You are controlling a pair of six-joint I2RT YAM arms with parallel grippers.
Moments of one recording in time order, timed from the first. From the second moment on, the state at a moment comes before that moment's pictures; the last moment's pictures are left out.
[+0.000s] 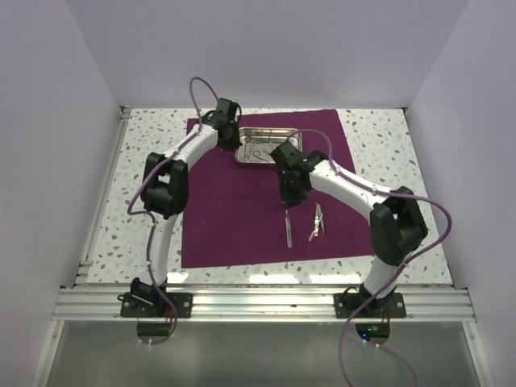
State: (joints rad) left arm -0.35 2.34 1.99 -0.58 -0.06 -0.42; right arm 0.65 1.76 1.42 -0.87 0.12 0.58
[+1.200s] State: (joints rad) left arm -0.35 2.20 1.78 -0.53 -0.09 -0.41; right arm 0.63 2.03 2.19 -0.89 0.19 0.50
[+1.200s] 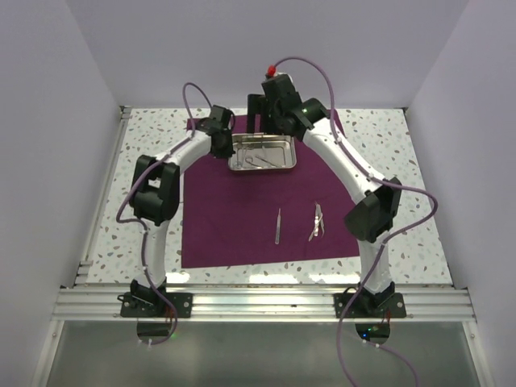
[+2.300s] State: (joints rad) left arm -0.34 2.04 1.54 -0.51 0.00 -0.35; right arm 0.54 2.63 2.47 -0.86 0.20 0.48
